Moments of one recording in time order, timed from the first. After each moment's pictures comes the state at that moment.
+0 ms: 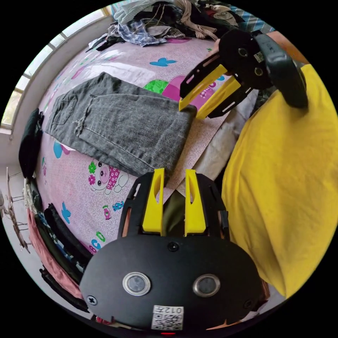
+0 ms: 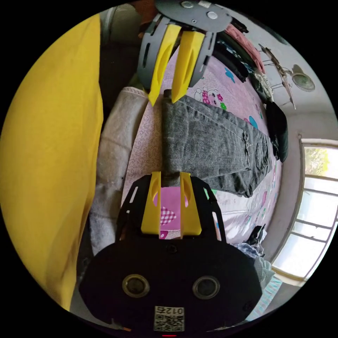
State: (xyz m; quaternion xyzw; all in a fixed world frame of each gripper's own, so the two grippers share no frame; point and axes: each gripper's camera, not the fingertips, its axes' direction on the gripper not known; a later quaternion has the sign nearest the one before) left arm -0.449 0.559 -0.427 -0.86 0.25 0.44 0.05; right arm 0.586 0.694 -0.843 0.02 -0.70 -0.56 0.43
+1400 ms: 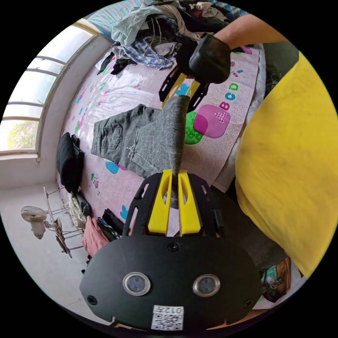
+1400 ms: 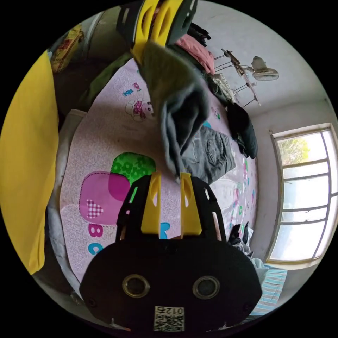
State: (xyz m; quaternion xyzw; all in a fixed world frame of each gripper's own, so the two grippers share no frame) left arm -0.217 0.598 -0.550 -0.78 0.28 0.56 0.05; right arm 0.569 0.642 -0.705 0.06 -0.71 -0.49 0.51
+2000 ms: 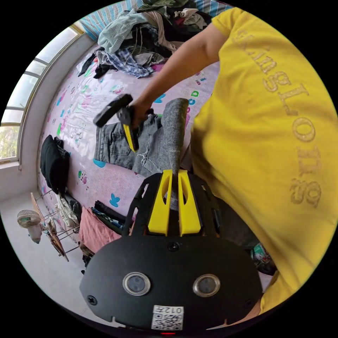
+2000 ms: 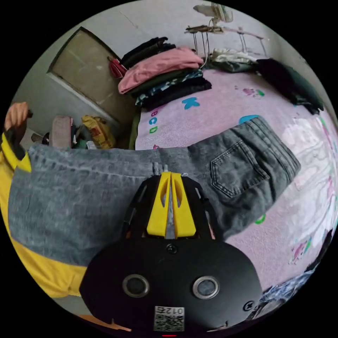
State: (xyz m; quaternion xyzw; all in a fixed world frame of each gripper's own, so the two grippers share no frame) left arm -0.069 0.580 -0.443 -0.83 0.31 0.47 -0.01; right arm 0.396 0.475 -0.591 -0.25 -0.88 -0.31 0.25
